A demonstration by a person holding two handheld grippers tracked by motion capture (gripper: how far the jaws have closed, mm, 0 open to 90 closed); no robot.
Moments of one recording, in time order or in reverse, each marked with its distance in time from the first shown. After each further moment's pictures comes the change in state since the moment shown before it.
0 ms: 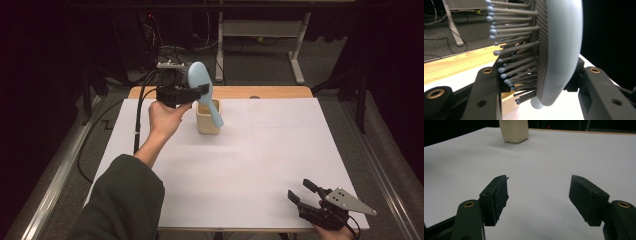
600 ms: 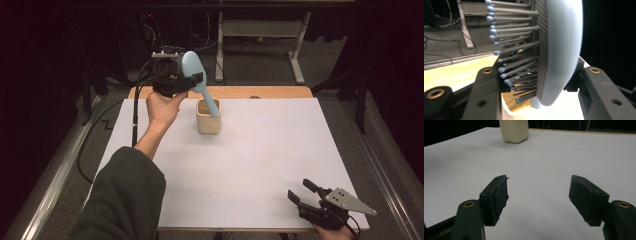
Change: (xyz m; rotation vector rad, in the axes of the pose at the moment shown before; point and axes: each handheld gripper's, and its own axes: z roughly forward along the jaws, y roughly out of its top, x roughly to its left) left arm 0.022 0.015 0.002 -0.046 0.065 -0.054; right arm 0.000 0.000 0.001 0.001 0.002 -0.001
